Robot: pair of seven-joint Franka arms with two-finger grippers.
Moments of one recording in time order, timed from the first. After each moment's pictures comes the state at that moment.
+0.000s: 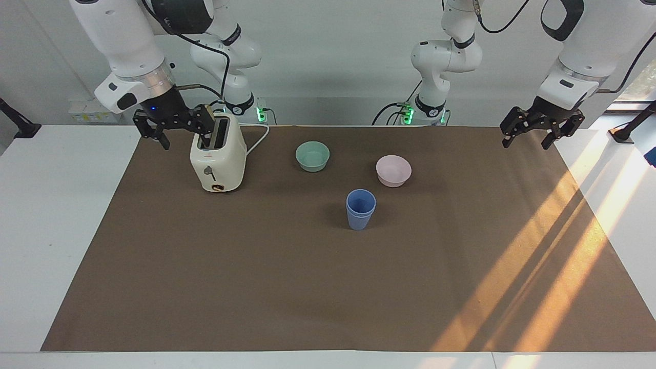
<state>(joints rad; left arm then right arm) -0.12 0.00 0.08 -1.56 -0.01 1.59 0.06 0.07 0.05 -0.01 -1.51 0.05 1.56 0.02</state>
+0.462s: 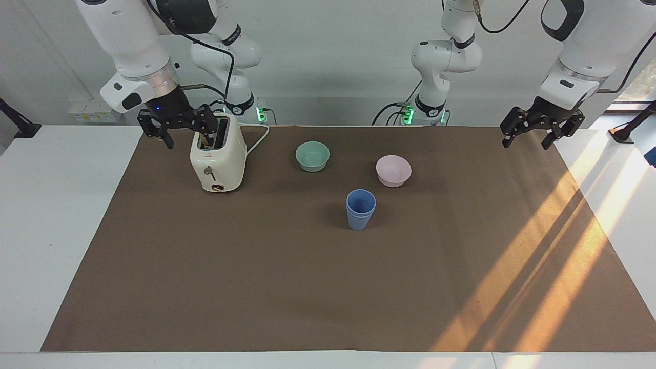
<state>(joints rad) -0.12 0.00 0.08 -1.56 -0.01 1.59 0.06 0.06 0.04 -0.01 -1.52 0.05 1.57 0.03</state>
